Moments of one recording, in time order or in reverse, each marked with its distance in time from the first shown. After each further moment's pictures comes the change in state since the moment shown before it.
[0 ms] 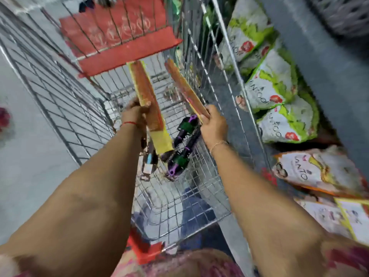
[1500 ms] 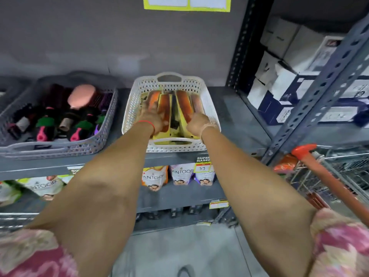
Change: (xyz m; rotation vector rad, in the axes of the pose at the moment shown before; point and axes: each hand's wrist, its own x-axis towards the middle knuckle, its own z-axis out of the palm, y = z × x) left_hand -0.528 -0.158 0.325 1.766 -1.129 1.443; right_hand -0.369 0.192 -0.433 0.088 0.534 0.792
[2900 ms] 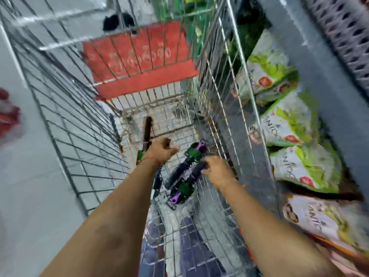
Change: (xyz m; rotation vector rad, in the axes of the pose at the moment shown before) left_hand -0.306 -0.508 0.221 -1.286 0.283 -1.394; right_hand -0.077 -0.241 0.562 -0.720 -1.033 -0.966
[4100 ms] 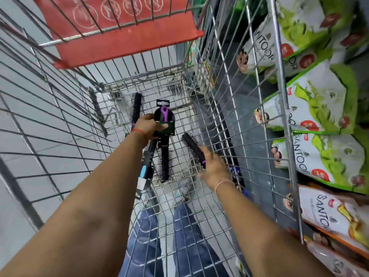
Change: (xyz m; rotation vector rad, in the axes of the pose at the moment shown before) left_hand 0.061 -0.008 0.000 -0.563 0.024 -0.171; right_hand 0.010 0.026 0.054 -0.009 -0.014 0.205
